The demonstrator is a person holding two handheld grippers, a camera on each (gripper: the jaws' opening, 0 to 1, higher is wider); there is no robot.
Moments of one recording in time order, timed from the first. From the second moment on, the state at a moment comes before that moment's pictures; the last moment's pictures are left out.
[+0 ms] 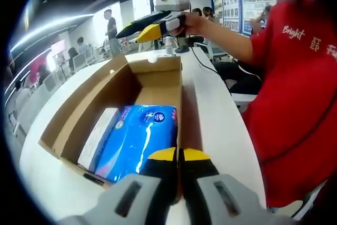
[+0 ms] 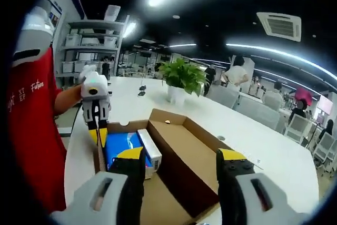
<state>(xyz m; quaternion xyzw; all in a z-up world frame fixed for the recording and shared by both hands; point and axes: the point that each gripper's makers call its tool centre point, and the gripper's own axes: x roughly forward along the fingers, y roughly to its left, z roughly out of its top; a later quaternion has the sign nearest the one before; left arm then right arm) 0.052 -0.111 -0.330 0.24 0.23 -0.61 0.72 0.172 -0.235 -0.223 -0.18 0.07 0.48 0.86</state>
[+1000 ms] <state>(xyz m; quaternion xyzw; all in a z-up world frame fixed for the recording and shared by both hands) 0.051 -0.112 -0.330 0.24 0.23 -0.61 0.72 0.160 -0.203 -0.254 -0.17 0.12 0.56 0.80</state>
